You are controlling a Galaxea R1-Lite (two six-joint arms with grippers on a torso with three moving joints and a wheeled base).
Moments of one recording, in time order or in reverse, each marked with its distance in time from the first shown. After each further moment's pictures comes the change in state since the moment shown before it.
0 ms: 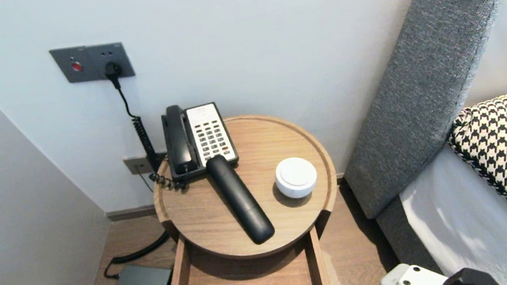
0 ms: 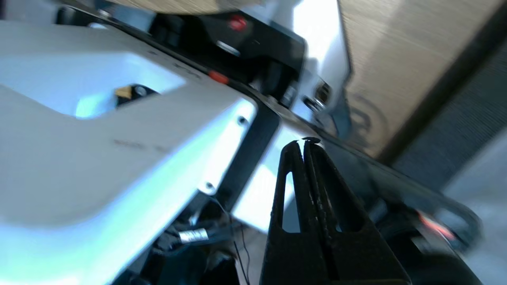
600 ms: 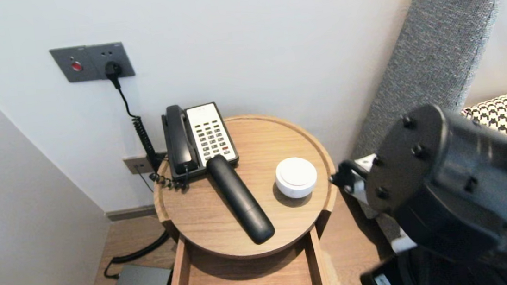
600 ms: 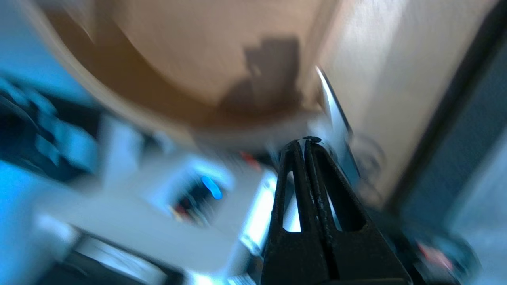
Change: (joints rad) left arm 0.000 0.000 0.000 0.000 0.000 0.000; right arm -0.122 0.135 -0.540 0.328 -0.083 0.006
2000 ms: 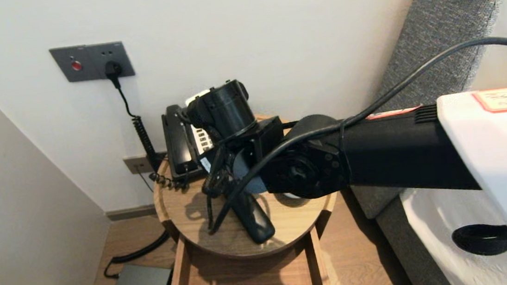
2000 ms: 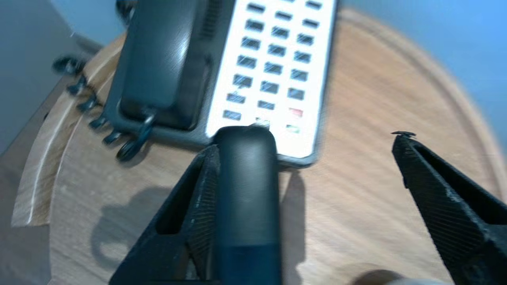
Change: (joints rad) left arm 0.000 0.000 0.000 0.000 0.000 0.000; right arm -0.196 0.600 -0.453 -0.950 -0.384 -0.814
